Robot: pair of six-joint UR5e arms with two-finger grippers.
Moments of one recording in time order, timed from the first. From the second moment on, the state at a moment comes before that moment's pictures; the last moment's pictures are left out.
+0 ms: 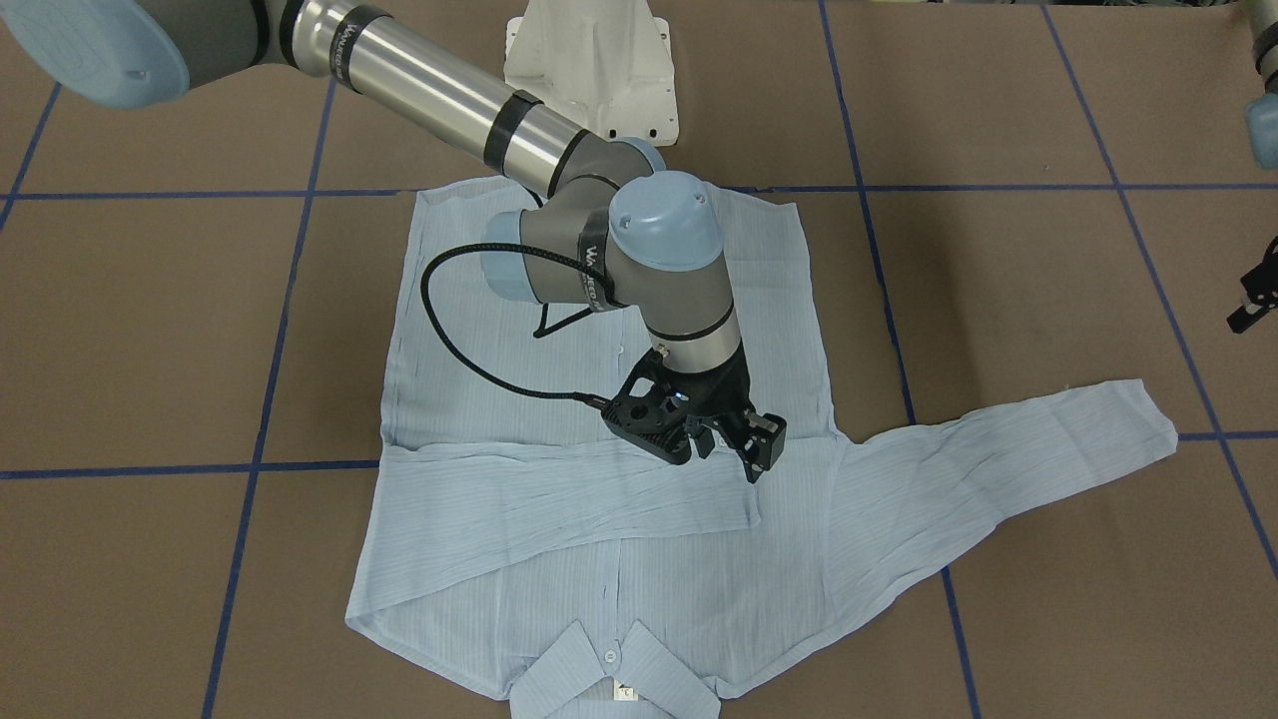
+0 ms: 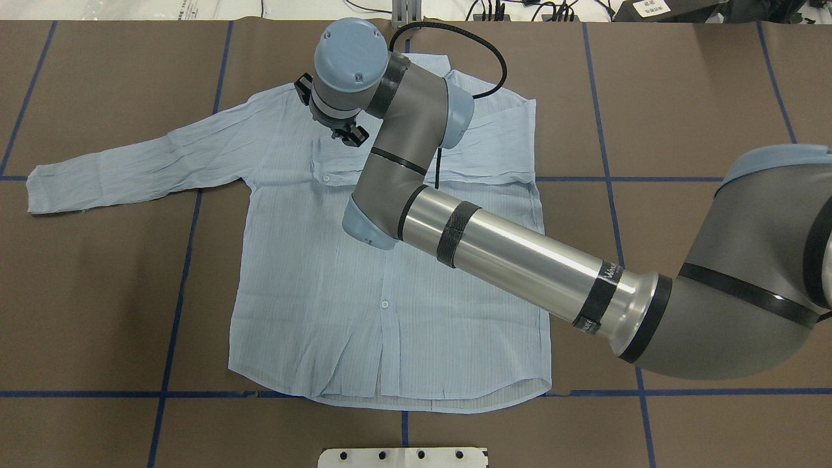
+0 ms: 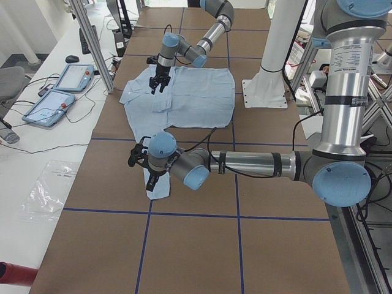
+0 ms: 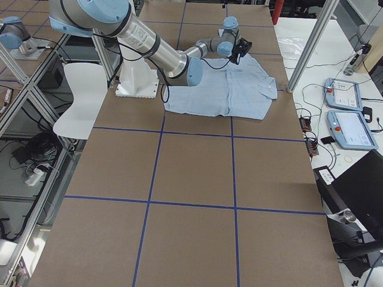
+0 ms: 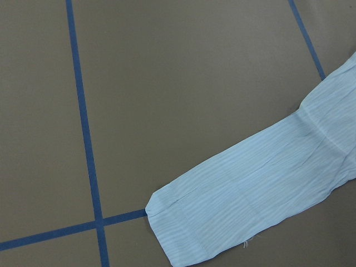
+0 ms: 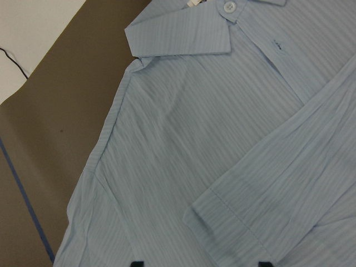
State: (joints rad) left arm -1.40 -1.60 -1.49 -2.22 -2.40 -0.32; right arm 0.62 -0.34 0.84 -0.98 1.77 1.94
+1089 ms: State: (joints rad) left arm -1.20 -1.80 -1.12 -2.35 -2.33 -0.54; right arm 0.66 -0.56 1.13 -0.99 1.79 1.94
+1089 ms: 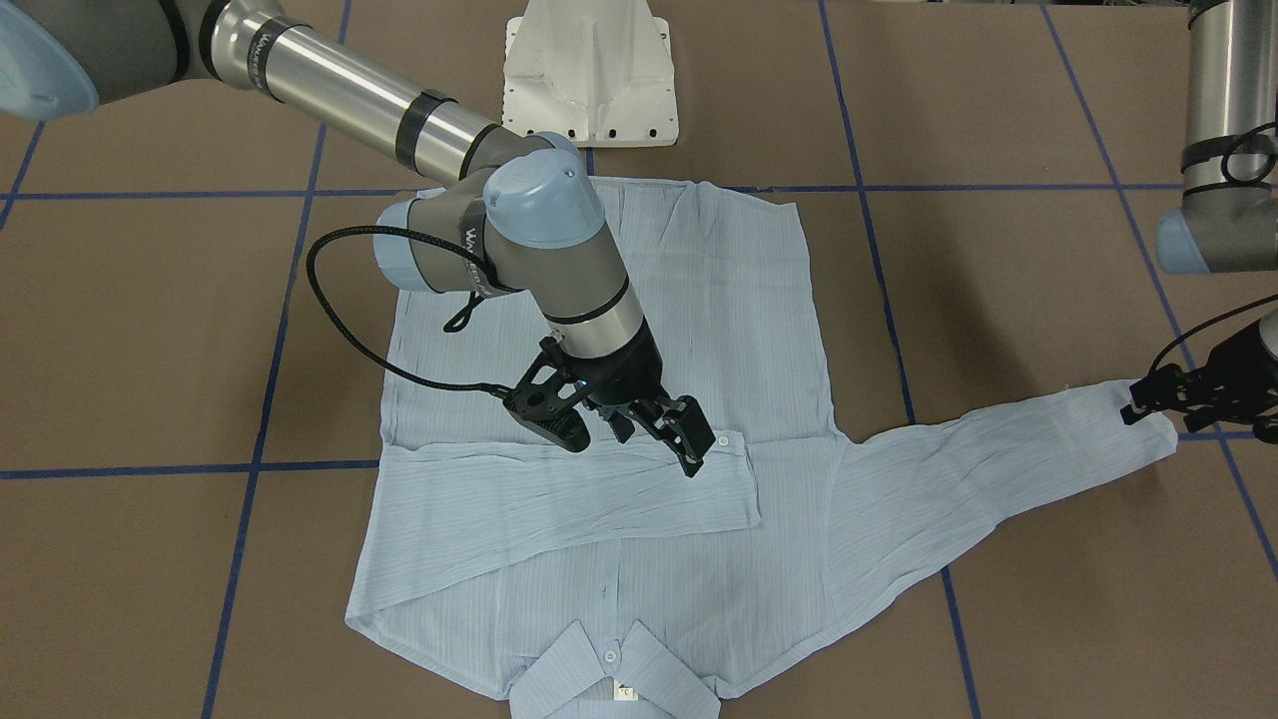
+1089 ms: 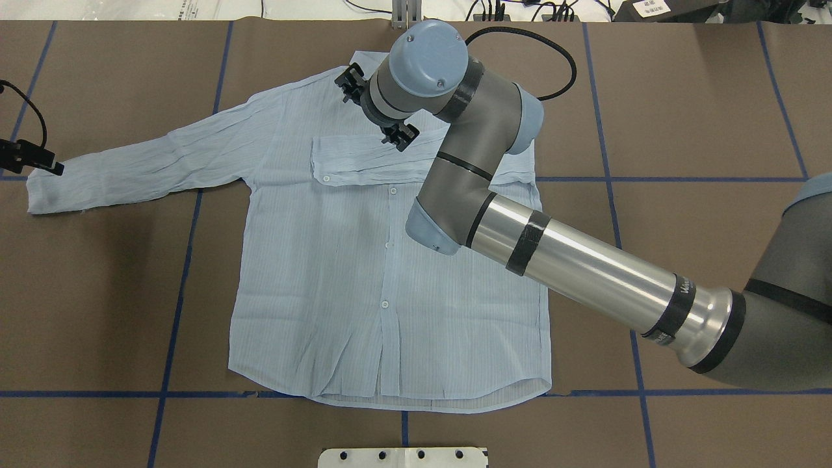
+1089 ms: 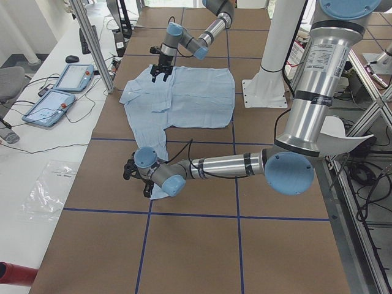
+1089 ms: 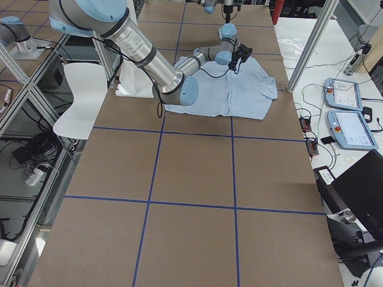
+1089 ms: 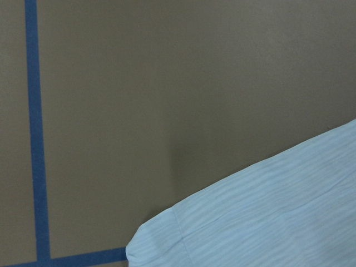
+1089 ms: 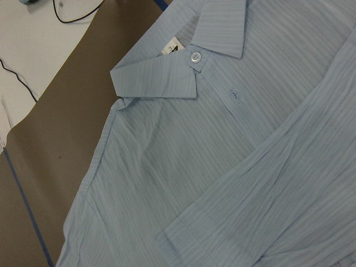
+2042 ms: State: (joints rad) left arm -1.19 -1.80 -1.08 -2.35 -2.26 -0.54; right arm 0.66 -0.58 1.15 -0.99 1.79 1.95
